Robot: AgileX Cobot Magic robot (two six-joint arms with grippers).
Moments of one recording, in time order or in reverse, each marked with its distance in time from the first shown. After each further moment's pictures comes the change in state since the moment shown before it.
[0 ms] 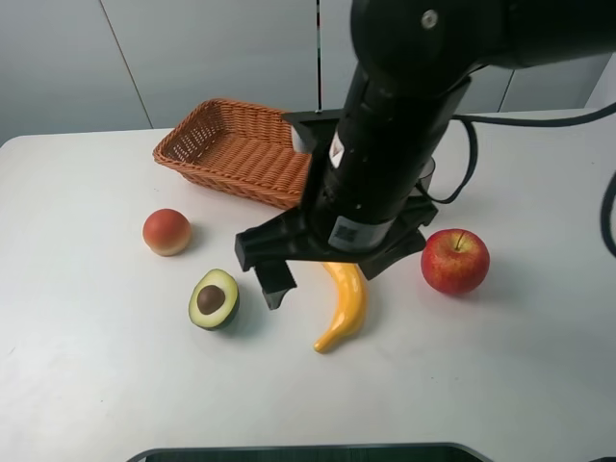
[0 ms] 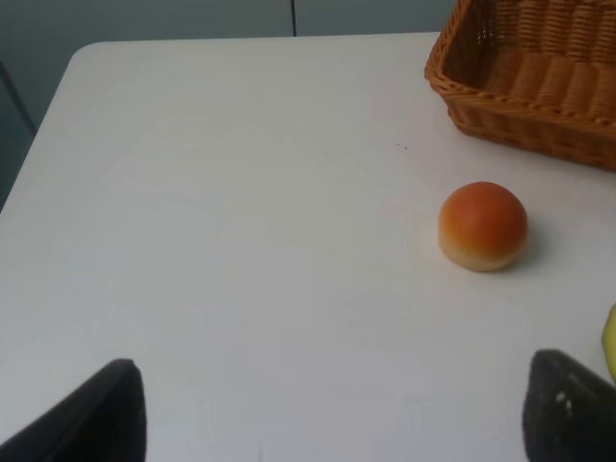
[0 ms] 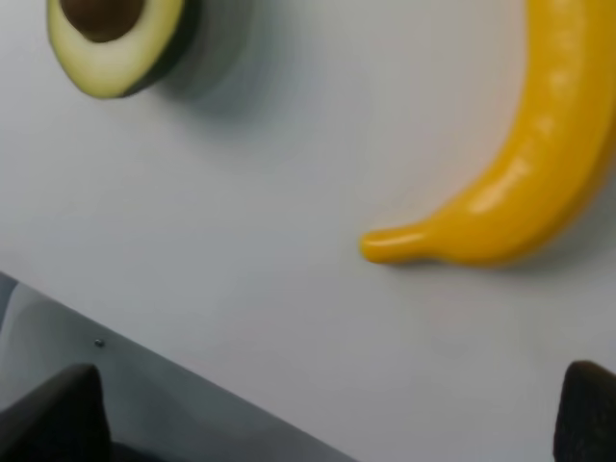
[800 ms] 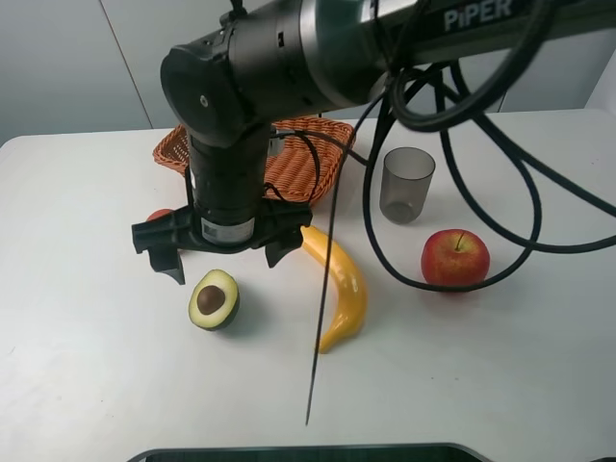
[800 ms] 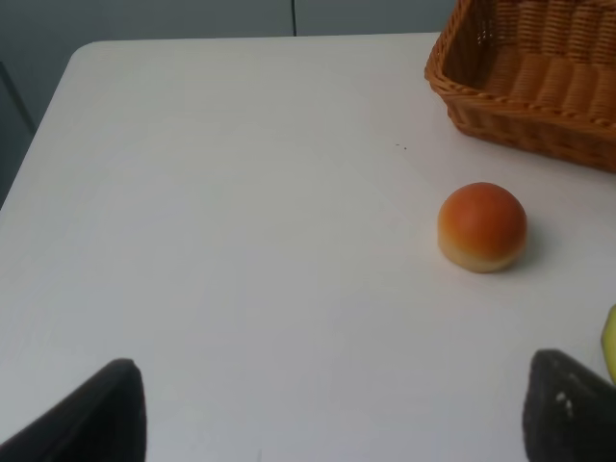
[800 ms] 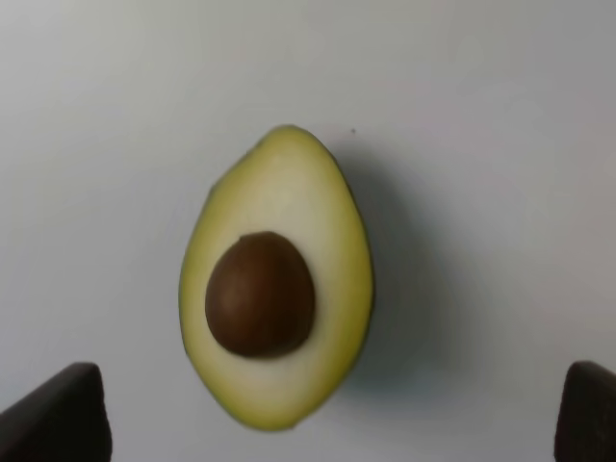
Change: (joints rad) left arm 0.000 0.000 0.000 0.000 0.000 -0.004; right arm 0.077 0.410 -0.413 -0.124 -0.034 0.263
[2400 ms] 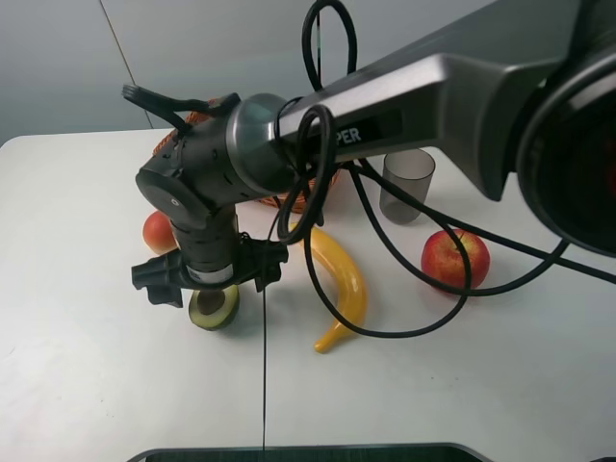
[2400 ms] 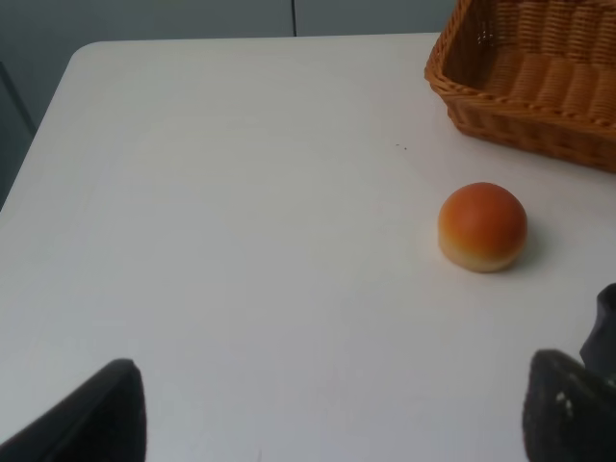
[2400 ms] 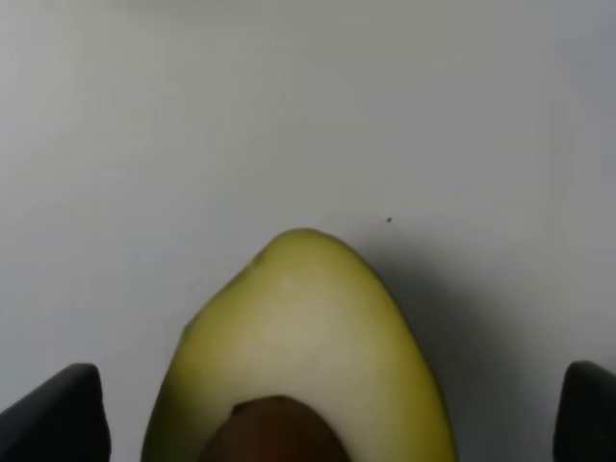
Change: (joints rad) left arm 0.000 0.000 0.000 0.000 0.000 0.000; right arm 0.056 0.191 -0.061 -0.135 -0.103 0.186
